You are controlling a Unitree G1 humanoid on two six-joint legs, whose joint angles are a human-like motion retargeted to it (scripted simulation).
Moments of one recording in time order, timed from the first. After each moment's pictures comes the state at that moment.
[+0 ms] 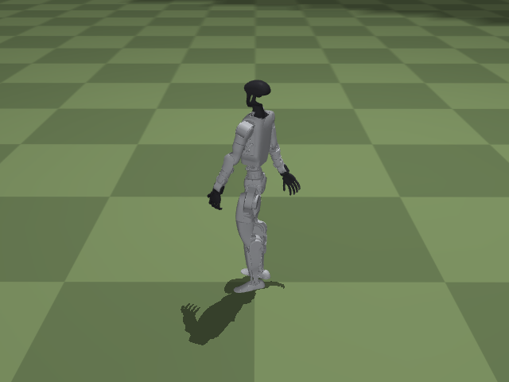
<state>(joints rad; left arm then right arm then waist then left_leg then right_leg) -0.28 0.09 0.07 1.44 0.16 0.09 -0.17 0.16 -0.24 -0.03 1.70 -0.29 0.29 0.11 -0.22 0.07 -0.09 0.00 0.02 0.52 -0.02 -0.07 0.07 -0.03 0.05 -0.23 0.03 -0.05 -0.06</state>
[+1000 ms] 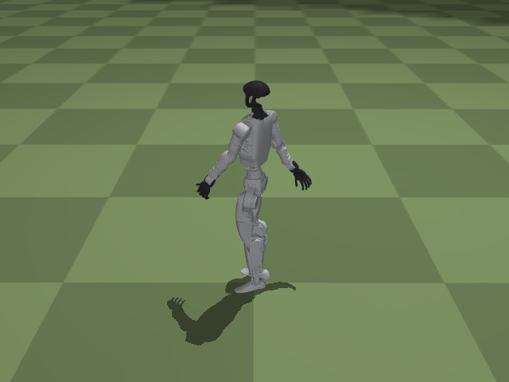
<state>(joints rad) -0.35 0.09 0.13 1.29 0.04 0.11 -0.16 0.24 -0.33 -0.10 1.70 -0.33 0.33 0.08 -0.26 0.04 -0.11 0.01 0.04 0.57 -0.03 -0.08 0.06 -0.05 0.06 -0.18 0.04 -0.04 -0.07</state>
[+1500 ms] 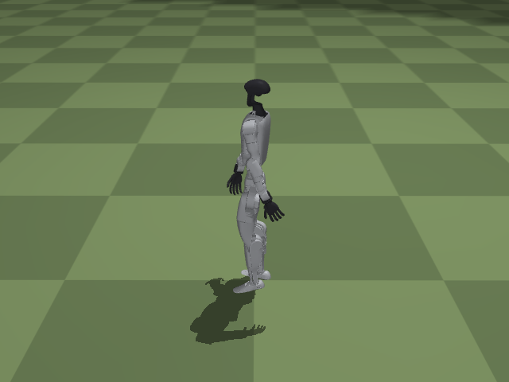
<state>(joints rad) 0.26 0.19 0.38 1.70 0.27 0.19 -0.12 -0.26 -0.08 0.23 1.36 -0.38 0.18 0.22 -0.13 0.07 -0.09 -0.02 -0.01 0.45 -0.02 -0.05 0.08 -0.02 0.03 -0.26 0.04 -0.07 -0.07</state>
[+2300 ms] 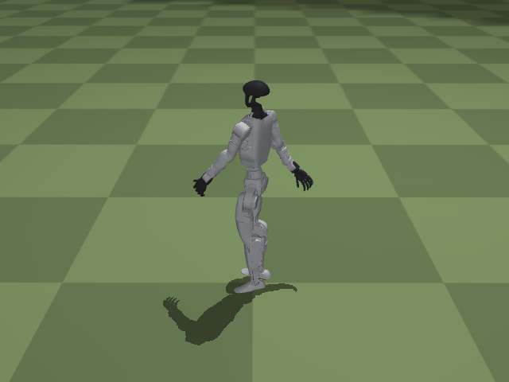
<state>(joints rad) -0.40 0.10 0.11 1.29 0.08 0.05 -0.16 0.25 -0.32 -0.09 1.70 -0.33 0.34 0.07 -0.24 0.06 -0.10 0.00 0.04 0.59 -0.03 -0.07 0.06 -0.06 0.07 -0.16 0.04 -0.04 -0.08</state>
